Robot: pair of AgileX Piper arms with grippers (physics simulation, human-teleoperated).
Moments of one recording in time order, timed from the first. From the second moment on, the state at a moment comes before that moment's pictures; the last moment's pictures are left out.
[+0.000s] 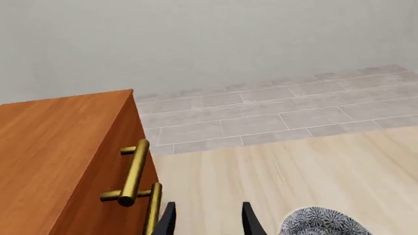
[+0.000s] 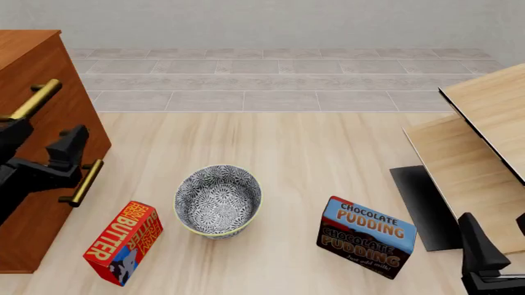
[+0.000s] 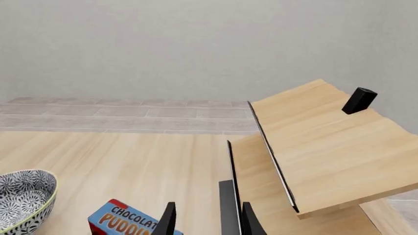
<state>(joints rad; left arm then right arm) -0.06 0.71 -0.40 -0.21 0.10 0.00 0.00 0.00 0.00 -0.02</state>
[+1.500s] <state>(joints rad) -0.36 1.20 -0.92 0.36 0.06 0.01 0.01 0.00 0.00 -0.01</state>
